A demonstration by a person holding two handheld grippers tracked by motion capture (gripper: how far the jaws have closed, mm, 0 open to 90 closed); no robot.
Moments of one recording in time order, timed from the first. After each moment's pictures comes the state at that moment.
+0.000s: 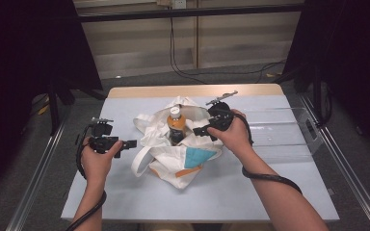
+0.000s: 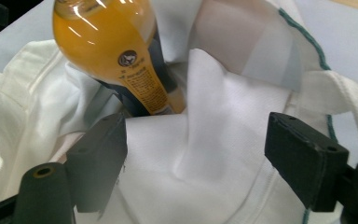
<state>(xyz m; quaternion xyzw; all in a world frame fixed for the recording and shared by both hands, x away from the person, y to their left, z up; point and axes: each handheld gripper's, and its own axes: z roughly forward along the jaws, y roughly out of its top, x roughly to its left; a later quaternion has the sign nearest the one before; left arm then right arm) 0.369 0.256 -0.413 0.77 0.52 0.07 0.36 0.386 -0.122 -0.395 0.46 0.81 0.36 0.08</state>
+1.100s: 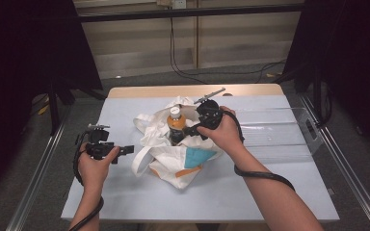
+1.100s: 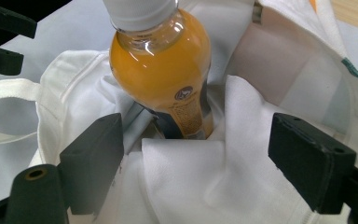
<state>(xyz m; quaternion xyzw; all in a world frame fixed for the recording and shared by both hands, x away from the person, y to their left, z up) 0.359 0.267 -0.424 0.77 0.53 0.06 0.35 0.388 -0.093 -0.382 0.42 0.83 0.37 0.08</state>
